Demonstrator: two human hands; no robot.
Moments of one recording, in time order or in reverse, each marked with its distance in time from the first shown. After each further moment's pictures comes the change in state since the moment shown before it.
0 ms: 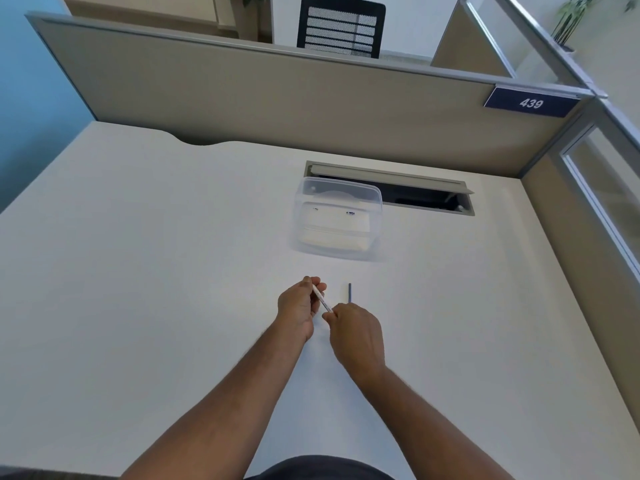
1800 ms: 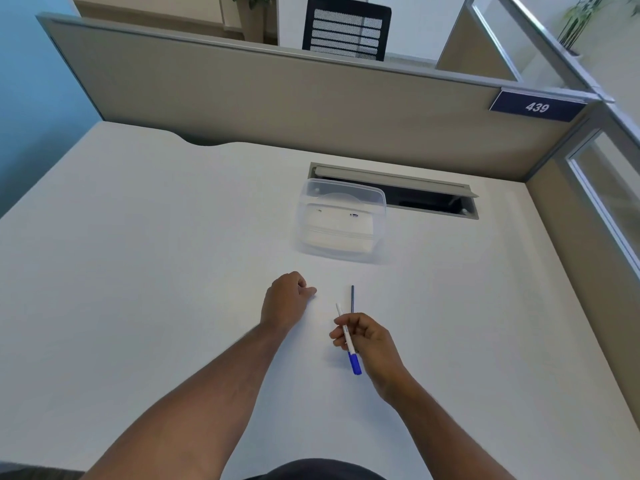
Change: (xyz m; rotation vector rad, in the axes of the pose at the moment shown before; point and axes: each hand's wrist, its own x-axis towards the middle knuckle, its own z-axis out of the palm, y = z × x) left_hand 0.047 0.012 -0.037 1.248 0.040 0.737; right_hand -0.022 0.035 -0.009 1.166 -0.298 0.279
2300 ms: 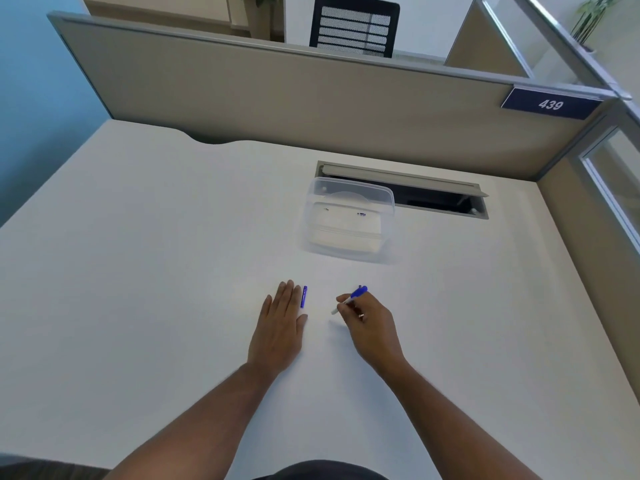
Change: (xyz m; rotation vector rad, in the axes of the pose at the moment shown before) left_hand -0.052 -0.063 0.014 0.467 0.065 0.343; right_hand 0.024 -0.021 0.018 -0.423 0.208 -0.250
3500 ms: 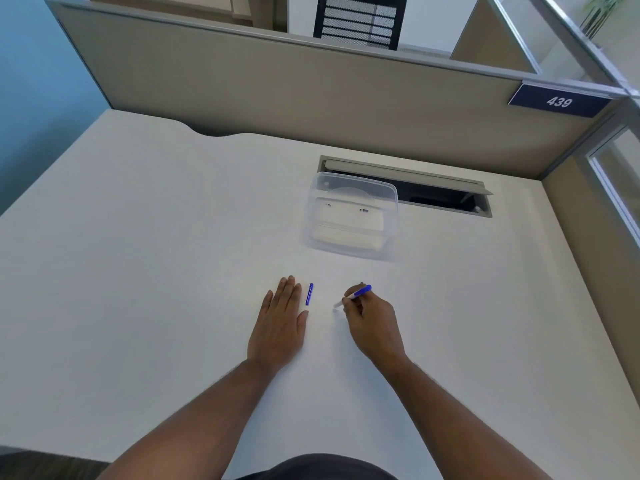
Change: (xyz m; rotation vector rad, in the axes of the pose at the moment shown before) left_hand 0.001 -0.001 0.002 0.018 -0.024 -0.007; right_hand 0.012 0.008 0.003 -0.256 0.010 -0.047
